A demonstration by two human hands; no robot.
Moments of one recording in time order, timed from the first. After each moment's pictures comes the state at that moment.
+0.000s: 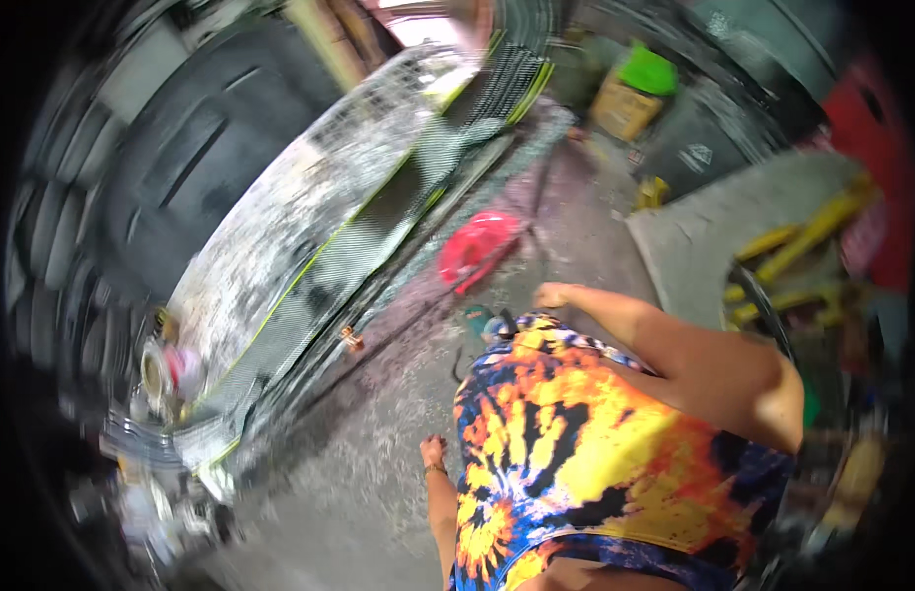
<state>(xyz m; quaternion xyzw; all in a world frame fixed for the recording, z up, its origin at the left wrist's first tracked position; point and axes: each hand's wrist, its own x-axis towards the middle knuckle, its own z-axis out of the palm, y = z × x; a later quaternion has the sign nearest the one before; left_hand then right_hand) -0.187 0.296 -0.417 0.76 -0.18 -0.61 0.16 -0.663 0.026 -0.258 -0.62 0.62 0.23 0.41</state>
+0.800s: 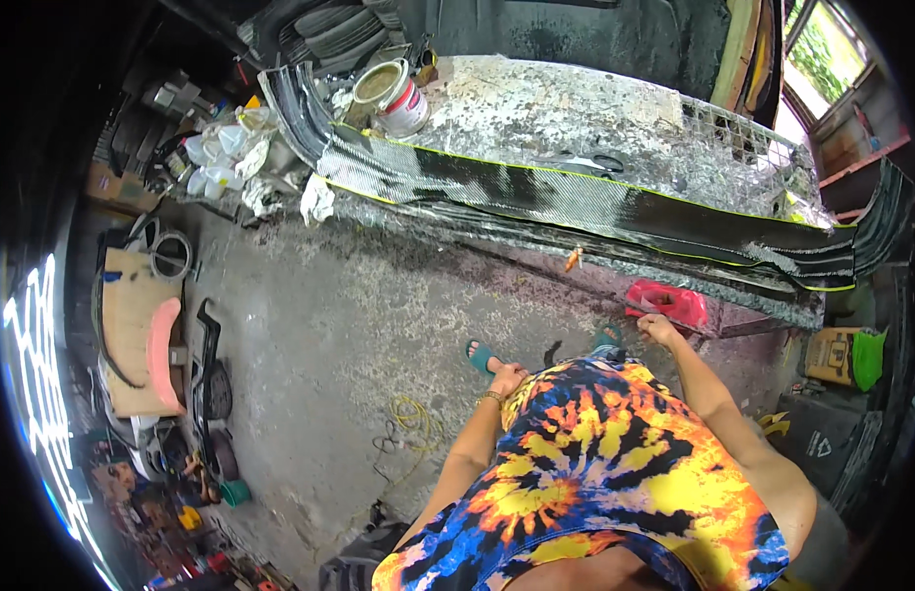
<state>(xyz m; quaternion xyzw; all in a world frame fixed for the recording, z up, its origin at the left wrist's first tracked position) -0.183 0.288 -0.366 0.74 -0.30 -0.57 0.19 -0.498 -0.050 -0.329 -0.55 0.56 0.11 0.61</state>
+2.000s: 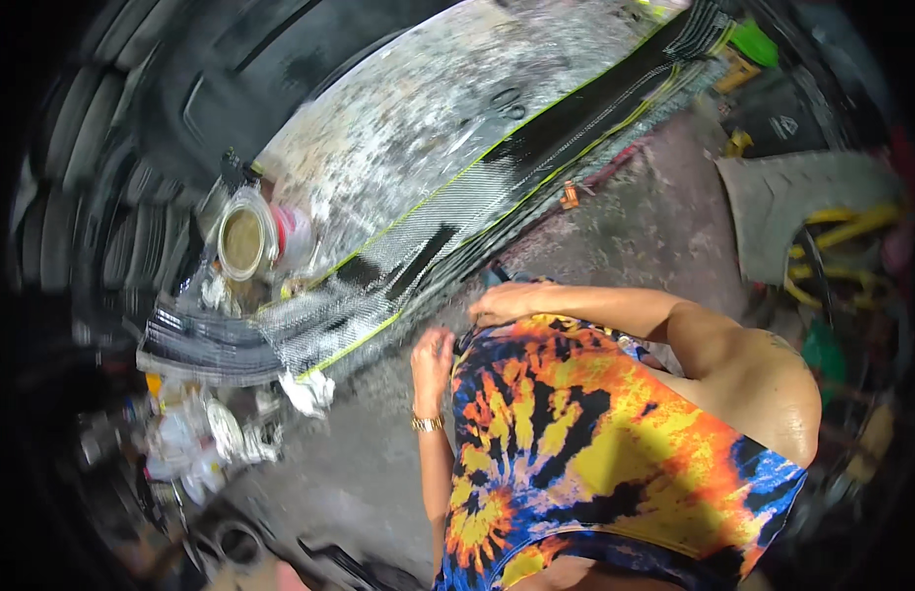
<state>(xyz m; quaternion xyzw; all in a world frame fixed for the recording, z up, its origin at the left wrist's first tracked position) 0.238 0.137 -0.178 0.59 -0.65 -0.41 0.24 0.002 0.057 -0.175 -0.78 0.33 0.09 0.52</state>
